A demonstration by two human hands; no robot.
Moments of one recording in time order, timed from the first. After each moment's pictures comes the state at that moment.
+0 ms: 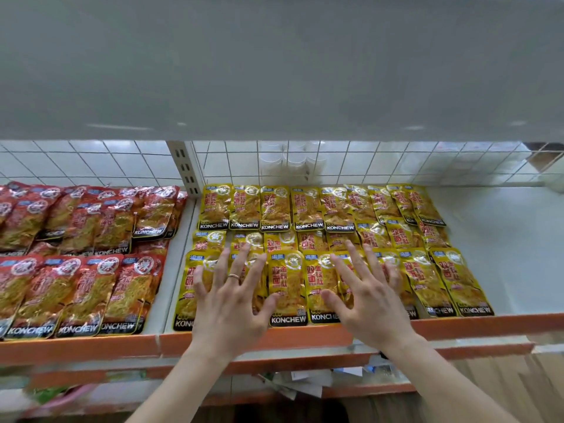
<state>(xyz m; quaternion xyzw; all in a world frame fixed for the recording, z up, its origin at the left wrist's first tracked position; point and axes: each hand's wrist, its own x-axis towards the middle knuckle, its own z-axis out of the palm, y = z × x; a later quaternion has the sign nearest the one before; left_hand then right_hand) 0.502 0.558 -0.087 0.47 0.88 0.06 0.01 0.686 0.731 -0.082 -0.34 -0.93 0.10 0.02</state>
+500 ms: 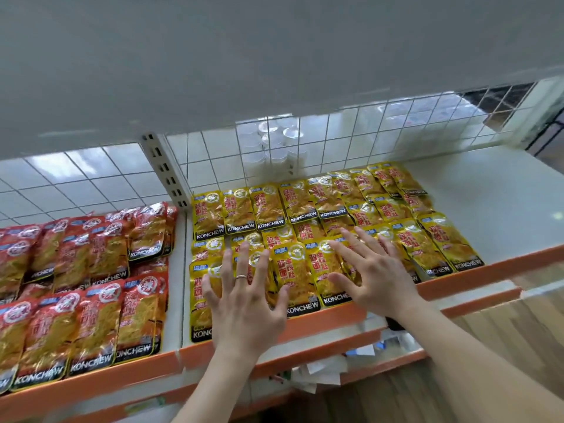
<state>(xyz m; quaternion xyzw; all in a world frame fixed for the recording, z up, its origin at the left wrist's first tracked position) 0.503 0.559 -0.091 0.47 0.88 0.09 -0.01 0.688 0.730 -0.085 -0.34 -0.93 0.09 0.06</state>
